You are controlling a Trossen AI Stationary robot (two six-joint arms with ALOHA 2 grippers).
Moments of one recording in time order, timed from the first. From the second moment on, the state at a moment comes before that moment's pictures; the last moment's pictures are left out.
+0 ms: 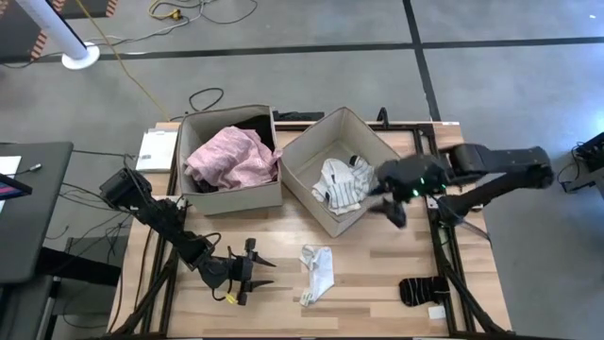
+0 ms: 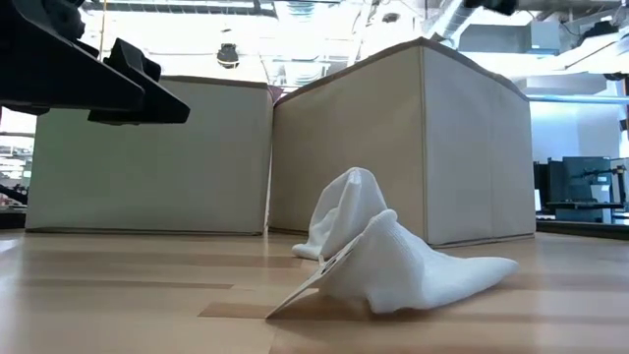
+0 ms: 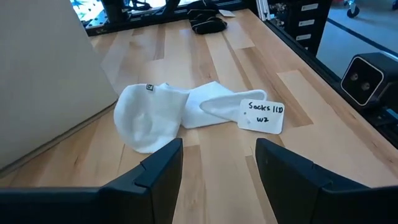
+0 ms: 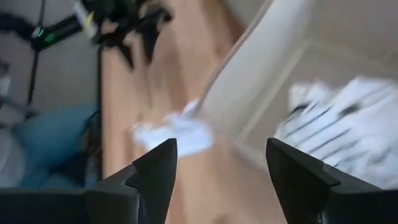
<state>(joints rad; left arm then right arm) -0.72 1.64 0.55 0.72 -0.63 -0.12 0.13 1.10 1.32 -0.98 0.01 0.47</state>
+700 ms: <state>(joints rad) -0.72 1.64 0.55 0.73 -0.63 -0.12 0.79 1.46 1.32 -1.16 0.05 1.14</state>
